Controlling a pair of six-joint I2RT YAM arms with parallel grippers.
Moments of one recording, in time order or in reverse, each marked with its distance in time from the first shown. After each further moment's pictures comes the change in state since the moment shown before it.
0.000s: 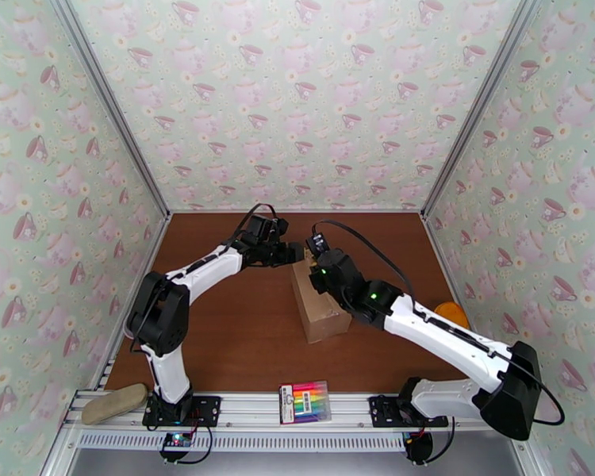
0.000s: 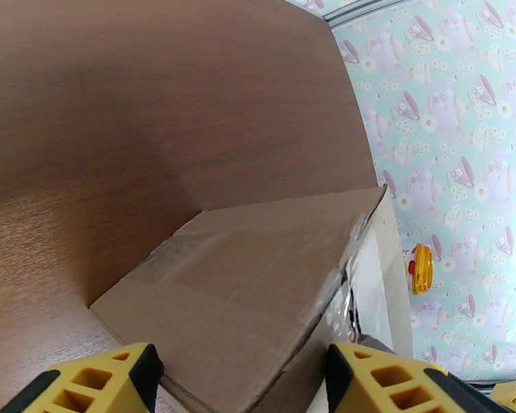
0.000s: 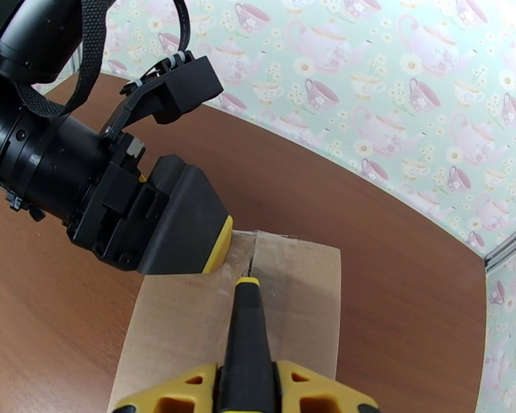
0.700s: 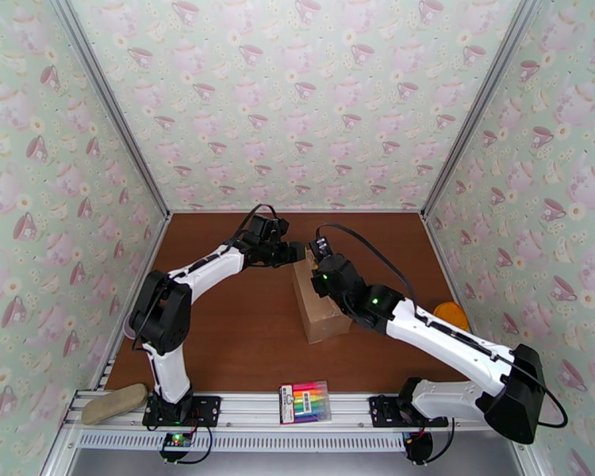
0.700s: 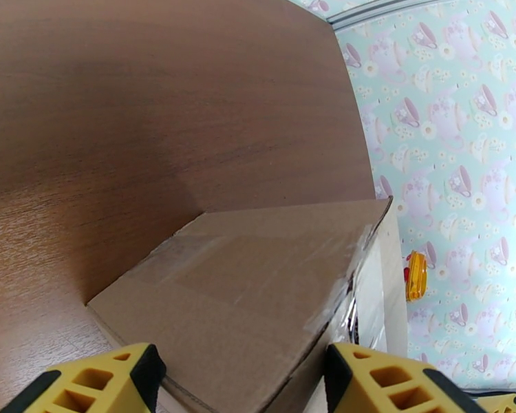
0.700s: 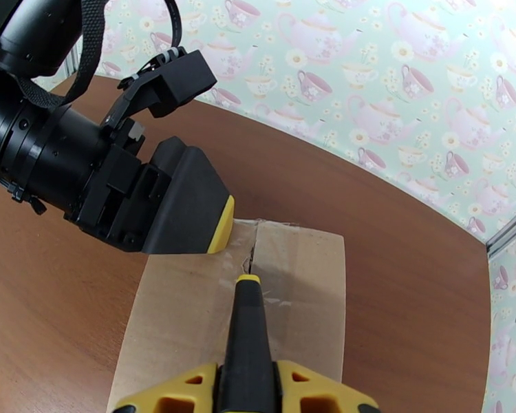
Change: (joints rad) left arm -0.003 0.013 0.012 0.000 0.000 -0.045; right arm 0.012 -0.021 -0.045 0.016 0.022 0.052
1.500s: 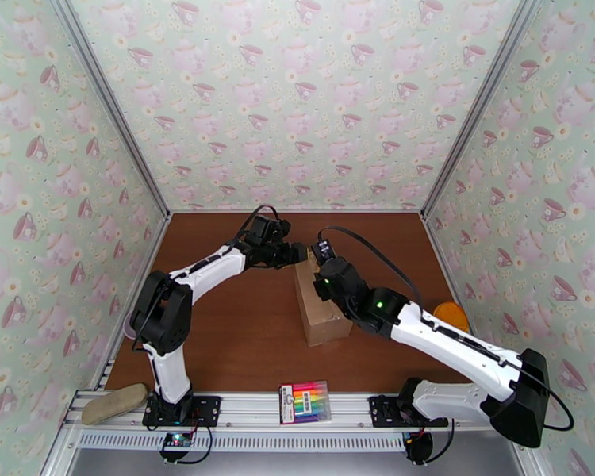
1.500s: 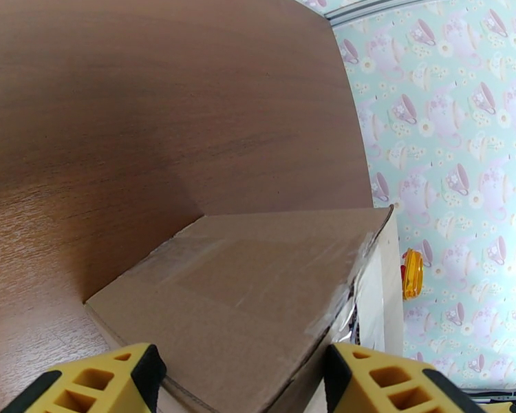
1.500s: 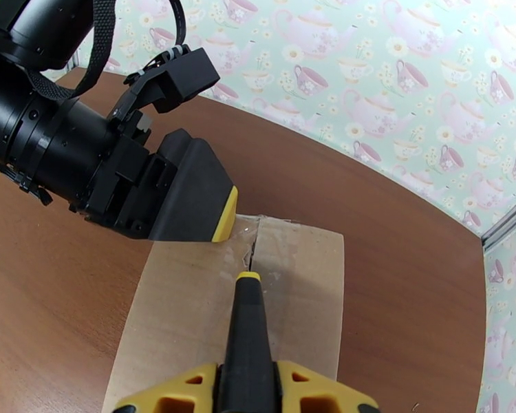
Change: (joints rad) left arm -0.009 0.000 0.002 -0.002 0.000 -0.019; right arm 0.027 -0.038 0.000 -0.061 0.027 0.017
